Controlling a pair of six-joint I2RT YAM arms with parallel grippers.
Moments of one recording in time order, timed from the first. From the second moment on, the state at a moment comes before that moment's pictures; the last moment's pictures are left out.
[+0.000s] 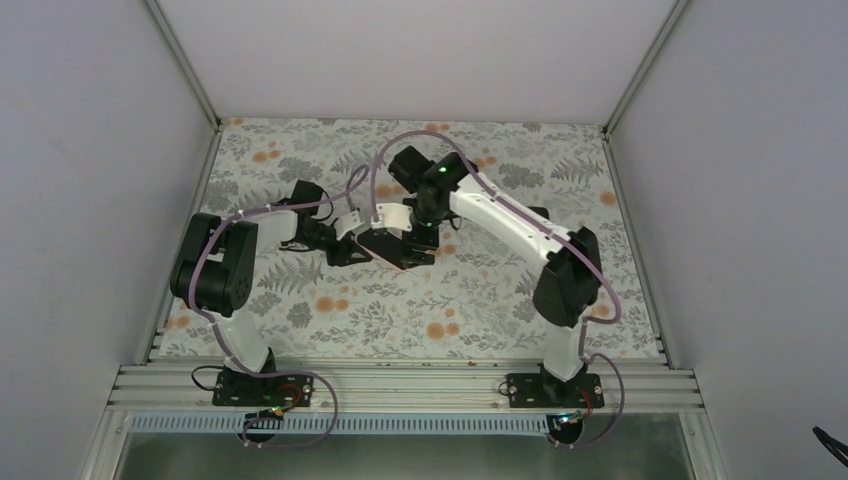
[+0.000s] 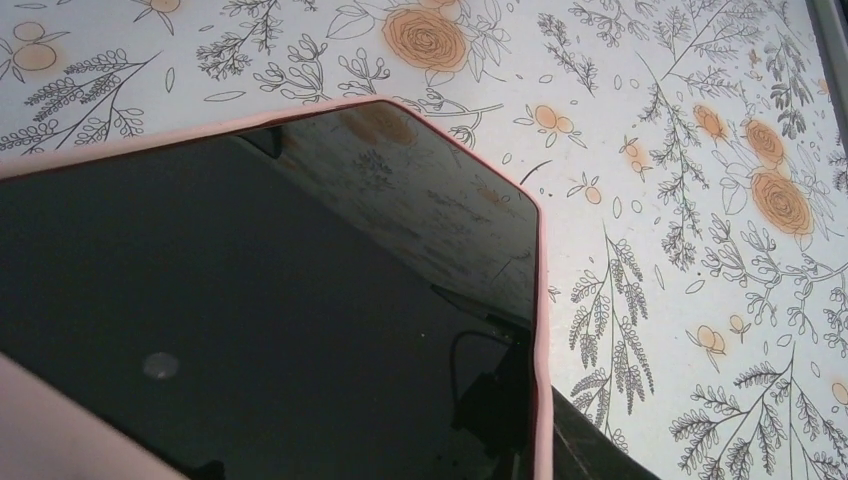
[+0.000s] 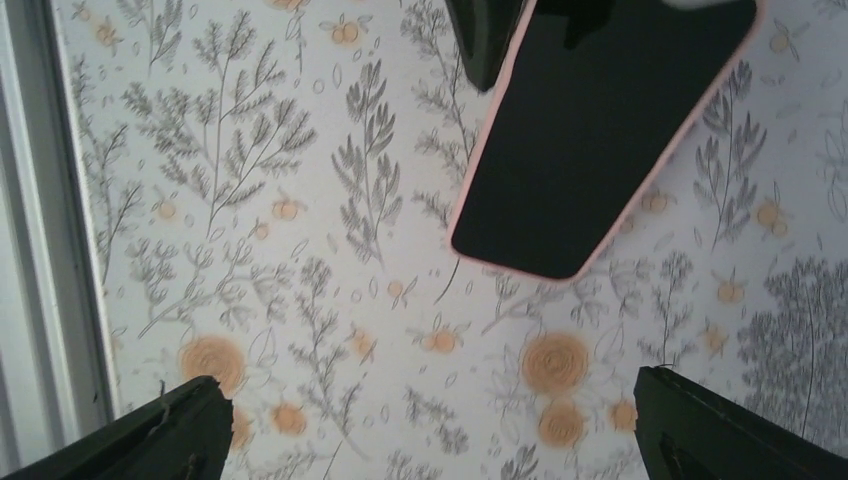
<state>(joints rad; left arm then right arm) -0.21 1.79 0.94 -0.41 0.88 0.80 0.80 1.94 1.85 -1.26 -0.20 -0.75</state>
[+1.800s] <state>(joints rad) -0.22 1.78 0.94 -0.37 0.84 0.72 0.62 1.92 1.19 -0.28 -0.63 -0.46</state>
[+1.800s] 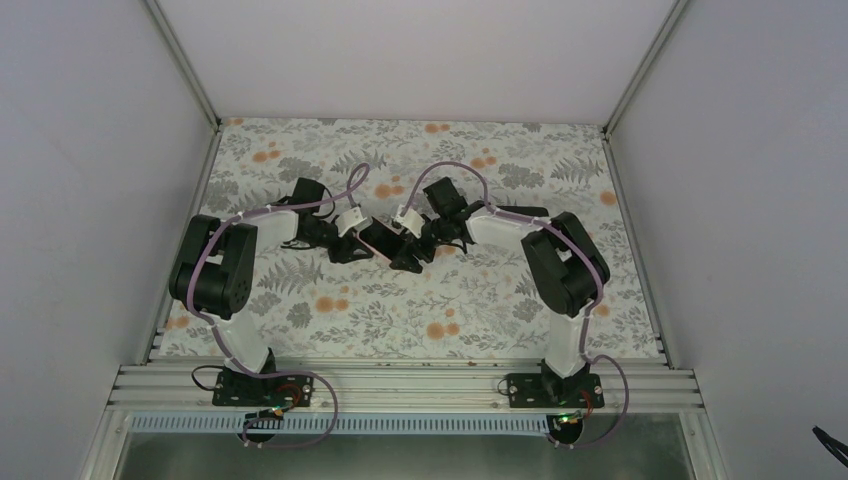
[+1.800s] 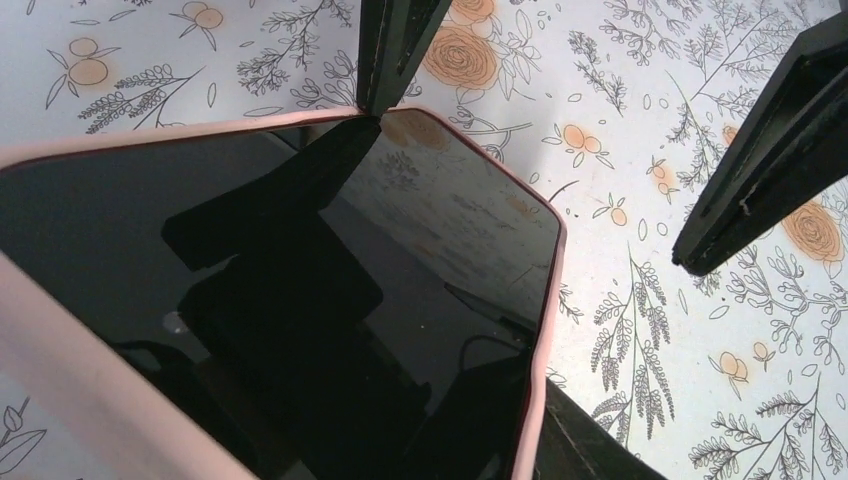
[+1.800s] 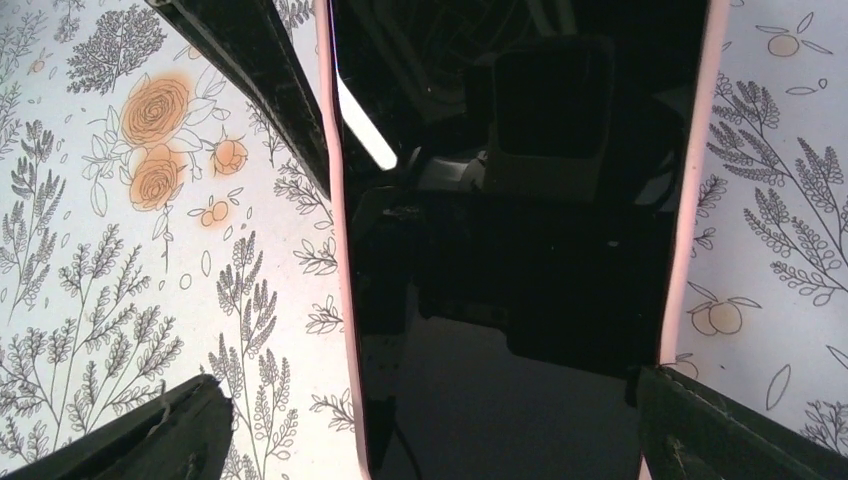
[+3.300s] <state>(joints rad) -0.22 1.78 0.94 -0.34 0.81 0.72 0.63 1.98 1.30 -0.35 -0.57 -0.47</state>
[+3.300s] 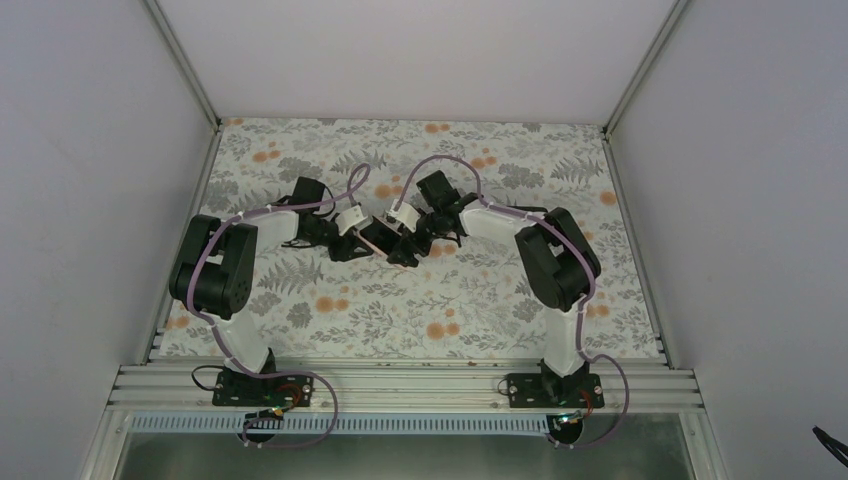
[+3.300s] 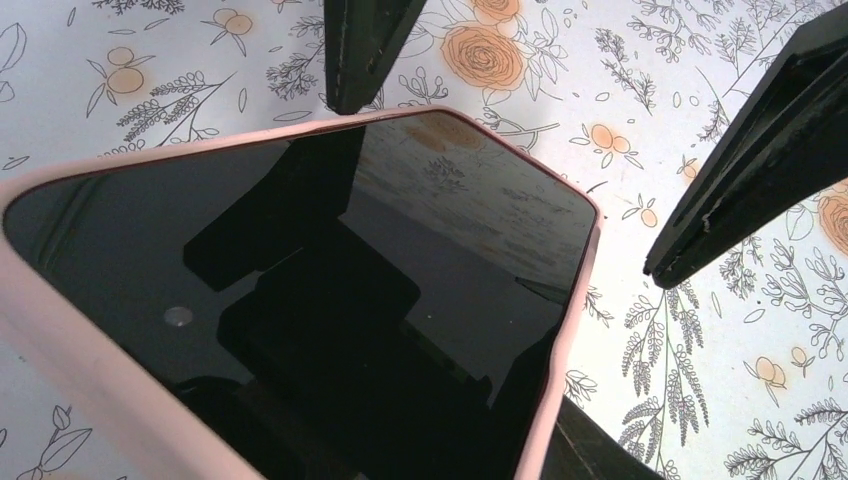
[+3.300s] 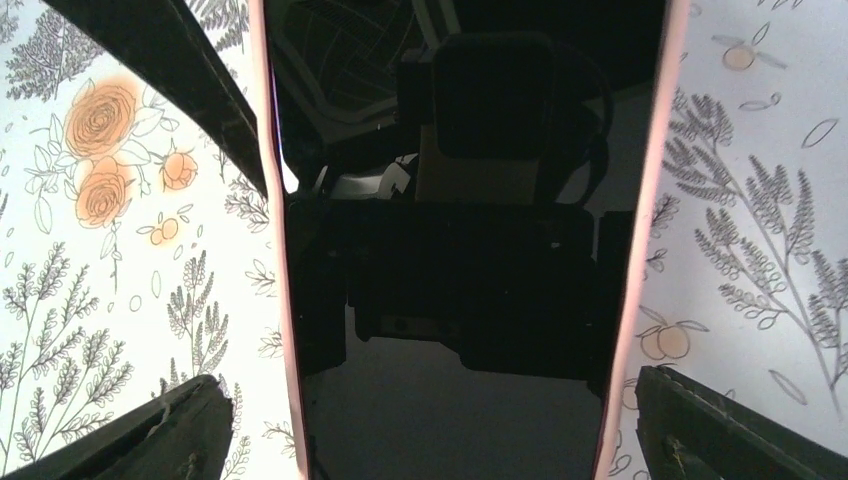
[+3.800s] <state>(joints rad) -0.23 1.78 0.94 -0.33 0.81 0.71 0.63 2.03 1.30 -0.33 -0.56 -0.47</state>
